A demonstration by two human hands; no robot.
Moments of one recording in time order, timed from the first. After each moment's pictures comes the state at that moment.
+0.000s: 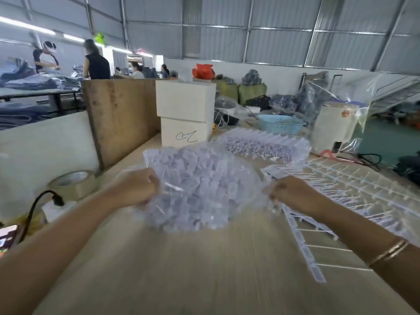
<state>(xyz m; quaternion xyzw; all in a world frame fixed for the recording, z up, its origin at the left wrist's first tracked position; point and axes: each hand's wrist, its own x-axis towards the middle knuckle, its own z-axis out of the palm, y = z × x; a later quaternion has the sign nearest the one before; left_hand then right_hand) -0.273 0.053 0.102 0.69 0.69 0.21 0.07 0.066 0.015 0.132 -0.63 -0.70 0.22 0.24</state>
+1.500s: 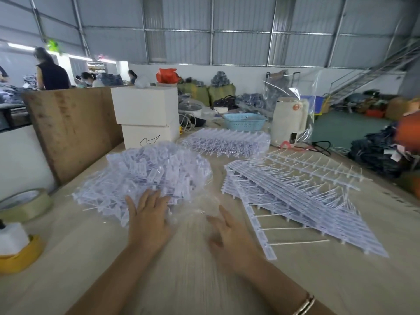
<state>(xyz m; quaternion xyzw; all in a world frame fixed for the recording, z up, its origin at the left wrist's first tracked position) -0.152 0.021 0.025 0.74 0.62 0.24 -0.11 0.047 -0.037 0.016 -0.59 -0.76 0.14 0.24</state>
